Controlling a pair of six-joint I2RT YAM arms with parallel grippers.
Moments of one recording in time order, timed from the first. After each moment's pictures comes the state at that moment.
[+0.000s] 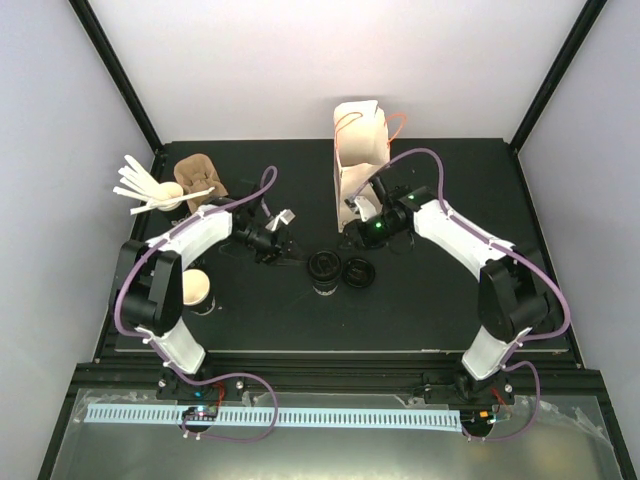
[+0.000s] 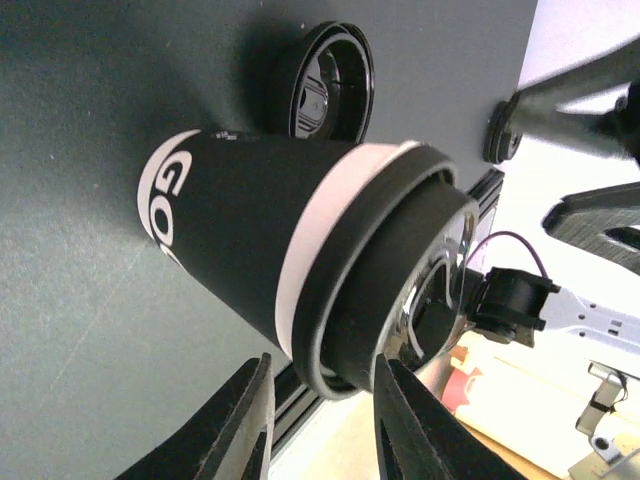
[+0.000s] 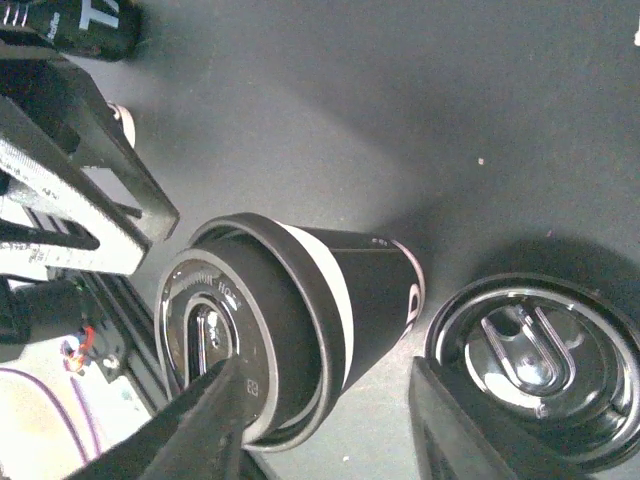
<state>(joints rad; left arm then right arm) -0.30 1.69 1.16 -0.83 0.91 -0.34 0.52 1.70 1.31 -0.76 -0.60 0.21</state>
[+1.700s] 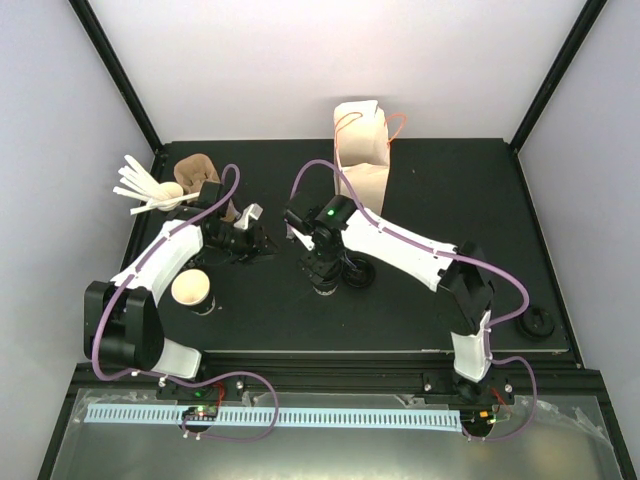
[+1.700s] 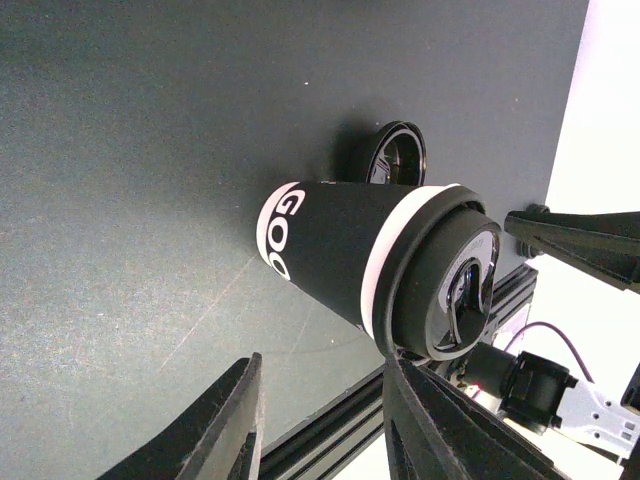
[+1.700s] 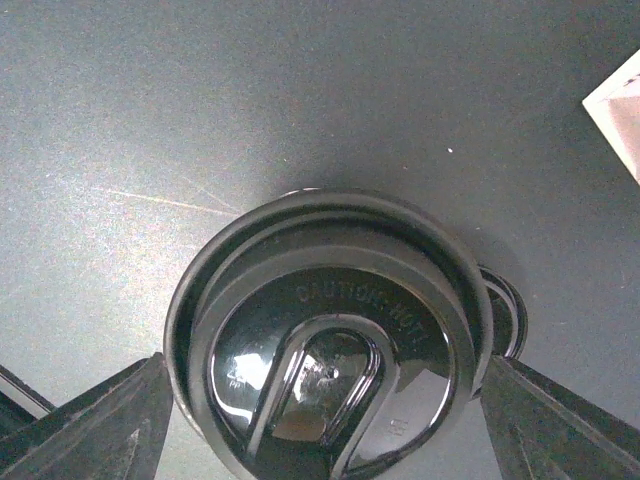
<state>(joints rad) -0.16 1.43 1.04 -0.82 0.75 -0.42 0.95 1.93 1.76 -1.19 0.11 0.06</state>
